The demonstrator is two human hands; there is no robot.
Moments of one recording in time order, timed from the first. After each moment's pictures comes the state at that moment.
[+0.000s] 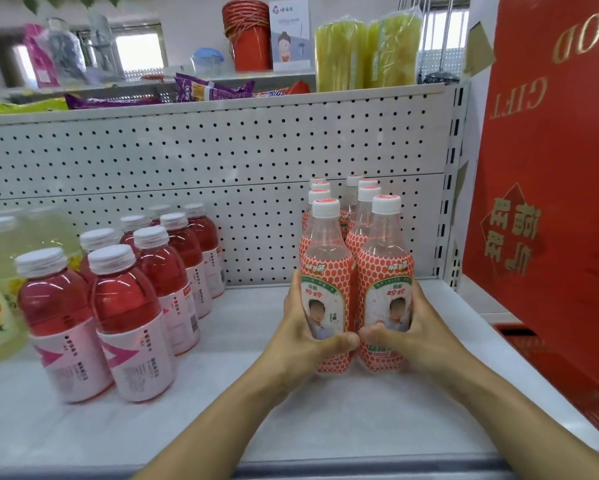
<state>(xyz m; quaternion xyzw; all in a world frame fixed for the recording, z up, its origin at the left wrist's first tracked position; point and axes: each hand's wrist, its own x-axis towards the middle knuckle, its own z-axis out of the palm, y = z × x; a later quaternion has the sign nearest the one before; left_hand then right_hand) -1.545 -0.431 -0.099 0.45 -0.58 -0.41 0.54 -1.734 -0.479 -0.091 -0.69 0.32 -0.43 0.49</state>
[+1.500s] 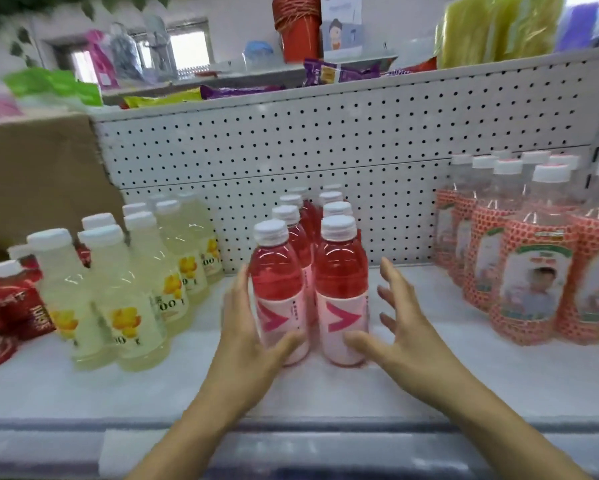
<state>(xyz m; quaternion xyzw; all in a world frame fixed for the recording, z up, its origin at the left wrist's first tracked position) -1.279 -0.276 -0.101 0.60 -0.60 -0.05 0.52 -1.493 -0.346 -0.093 -0.76 0.33 -0.41 0.38</state>
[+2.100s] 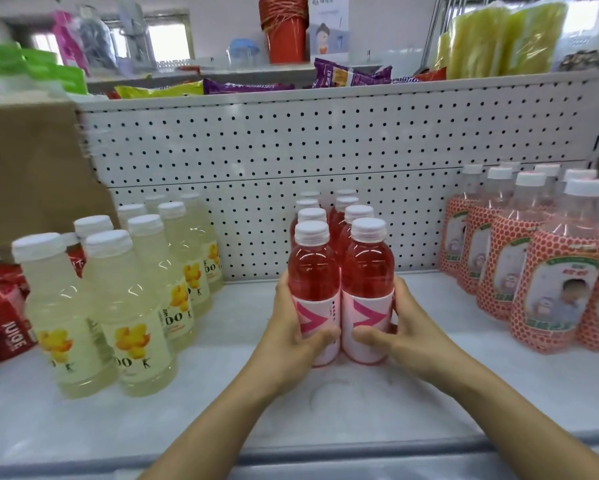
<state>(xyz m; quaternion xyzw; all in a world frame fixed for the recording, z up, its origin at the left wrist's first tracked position) -1.266 -0.318 -0.097 0.49 -0.63 -0.26 0.55 -1.453 -0.378 -0.093 -0.73 0.32 -0.40 0.44</state>
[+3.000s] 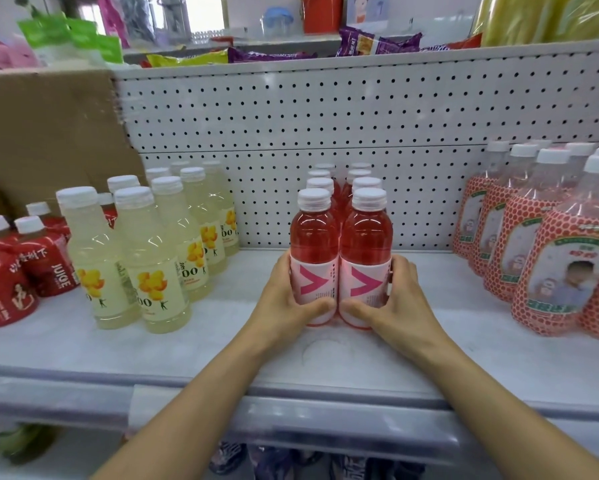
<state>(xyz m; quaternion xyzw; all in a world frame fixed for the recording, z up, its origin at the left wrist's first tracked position) -1.265 -0.314 -0.109 0.60 -0.57 -0.21 0.53 -1.451 -0.375 -0.107 -0.76 0.39 -0.43 0.28</state>
